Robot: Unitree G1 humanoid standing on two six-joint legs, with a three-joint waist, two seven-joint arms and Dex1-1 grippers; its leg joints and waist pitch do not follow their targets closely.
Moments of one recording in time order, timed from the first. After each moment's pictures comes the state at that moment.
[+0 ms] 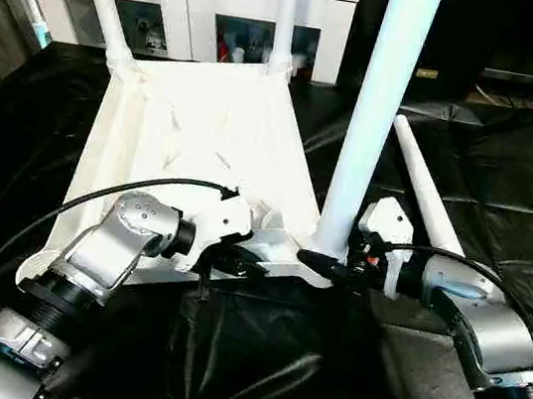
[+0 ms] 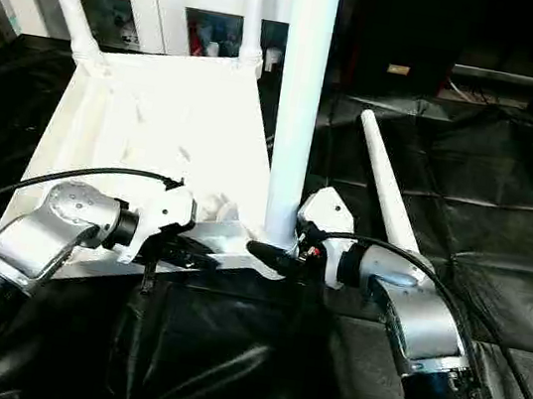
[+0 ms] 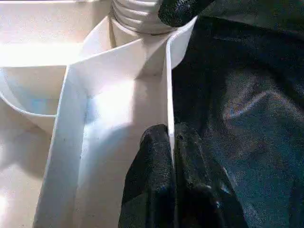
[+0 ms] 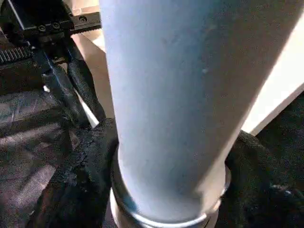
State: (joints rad) left arm -0.54 0.41 -0.33 0.28 -0.02 0.32 -1.18; right arm -0.39 -0.44 0.17 0.12 0.19 0.32 0.94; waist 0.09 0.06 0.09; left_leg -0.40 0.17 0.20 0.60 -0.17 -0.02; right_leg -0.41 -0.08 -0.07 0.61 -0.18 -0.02
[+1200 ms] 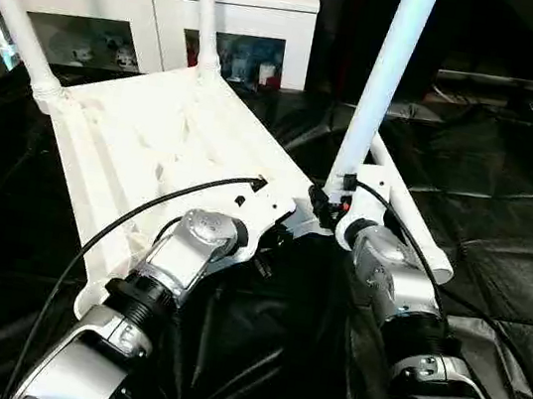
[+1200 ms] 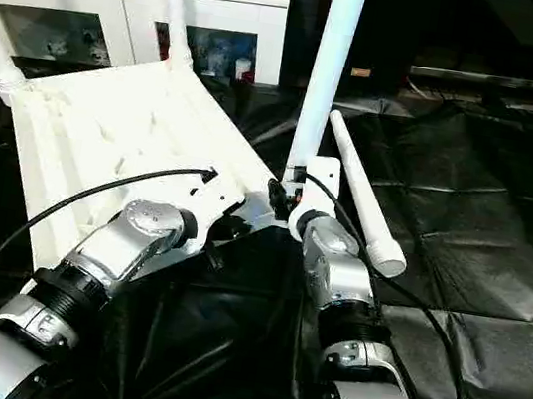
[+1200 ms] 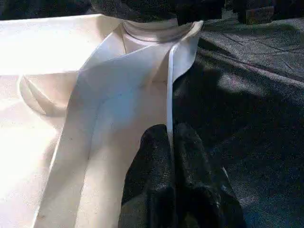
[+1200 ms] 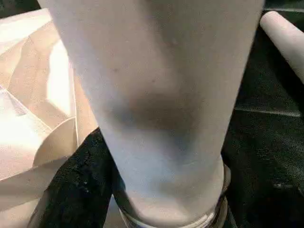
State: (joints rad) left arm -0.65 0.09 -0.27 0.58 0.09 0.38 -0.61; right arm -0.70 -0.02 -0.06 0.78 0.11 0.19 0.20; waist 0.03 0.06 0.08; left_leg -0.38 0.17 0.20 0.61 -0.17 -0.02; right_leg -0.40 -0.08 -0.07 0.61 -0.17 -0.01
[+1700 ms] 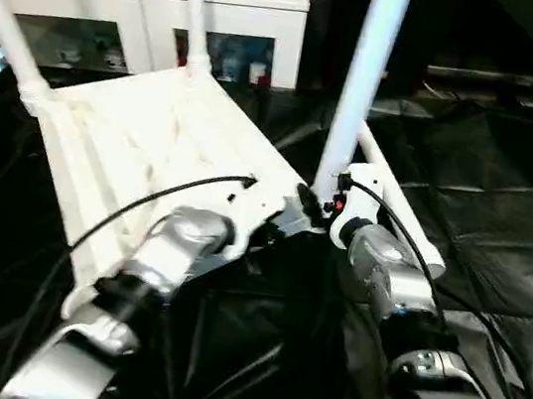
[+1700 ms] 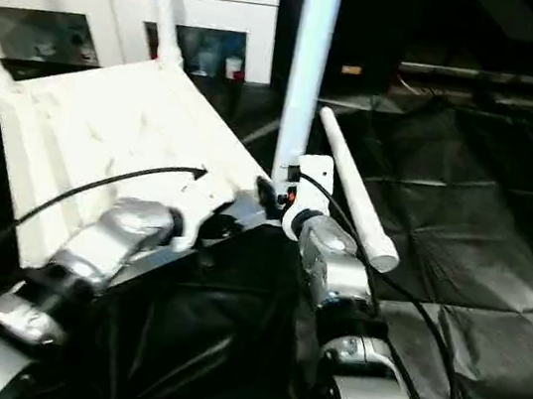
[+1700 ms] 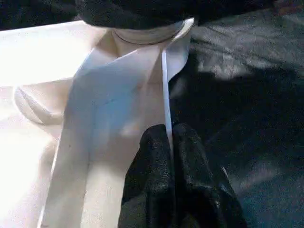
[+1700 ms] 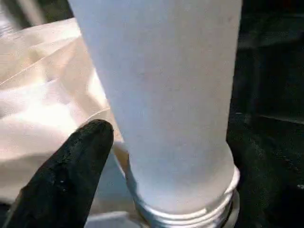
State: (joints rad) left arm -0.60 0.20 -0.28 0.53 0.09 0.27 -0.77; right arm -0.65 -0.06 -0.02 0.69 0.13 0.19 0.45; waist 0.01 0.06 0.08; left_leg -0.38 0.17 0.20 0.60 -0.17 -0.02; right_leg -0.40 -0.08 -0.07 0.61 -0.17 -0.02
